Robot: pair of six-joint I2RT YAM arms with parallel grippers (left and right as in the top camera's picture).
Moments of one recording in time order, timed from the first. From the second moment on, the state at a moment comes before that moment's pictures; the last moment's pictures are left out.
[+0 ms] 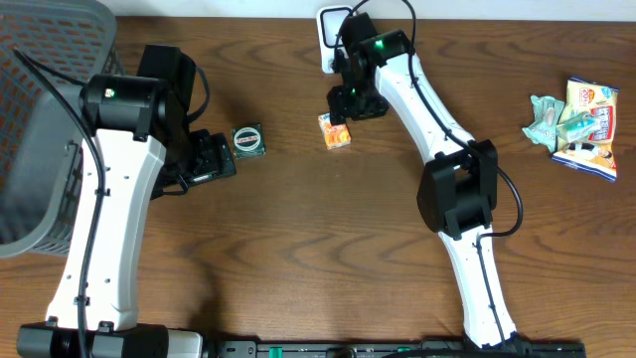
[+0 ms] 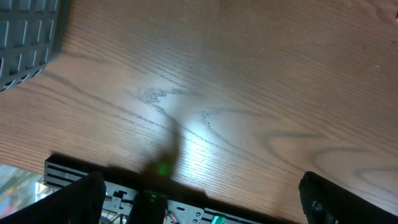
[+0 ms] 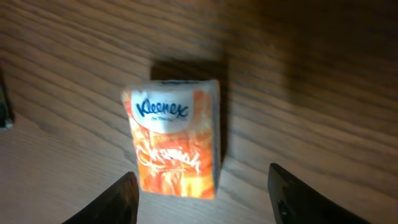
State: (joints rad) left arm -0.11 1.56 1.71 -1.65 -0.04 -0.43; right arm 0.40 2.52 2.39 -1.26 -0.19 0.13
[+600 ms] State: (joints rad) left arm -0.11 1.56 1.71 -1.65 -0.04 -0.43; right arm 0.38 2.50 2.16 -1.09 -0.37 0.15
